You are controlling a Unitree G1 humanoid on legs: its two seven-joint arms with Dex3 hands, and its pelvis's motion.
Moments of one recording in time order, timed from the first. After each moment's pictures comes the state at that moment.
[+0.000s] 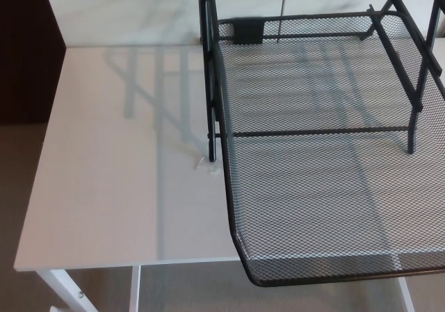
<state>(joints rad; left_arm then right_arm) 0.55 0.41 0.01 0.17 -0.01 0.00 -0.31 1.15 -0.43 0.01 -0.42 0.20 -0.95 0.26</state>
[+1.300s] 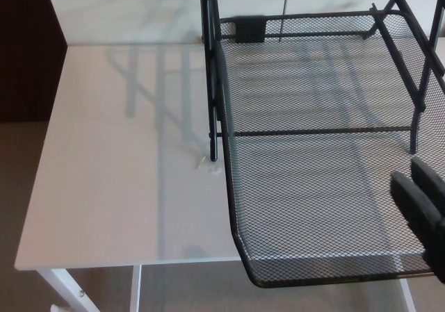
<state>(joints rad) 0.54 0.41 0.01 0.16 -0.01 0.00 -0.31 0.54 -0.12 -0.25 -0.48 -0.39 -0.90 0.24</state>
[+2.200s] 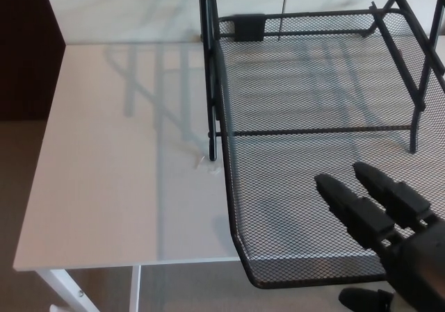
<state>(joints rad) 0.52 0.41 0.01 0.16 0.00 0.00 -0.31 0.37 -0.21 -0.14 -0.41 -0.86 -0.64 0.25</state>
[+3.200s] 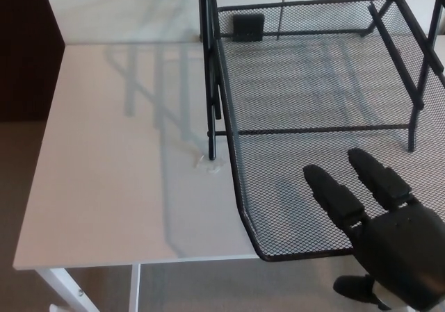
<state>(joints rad) 0.50 0.44 0.01 0.12 0.04 0.02 -0.29 0.26 -0.30 0.09 -0.36 -1.19 -0.30 0.11</state>
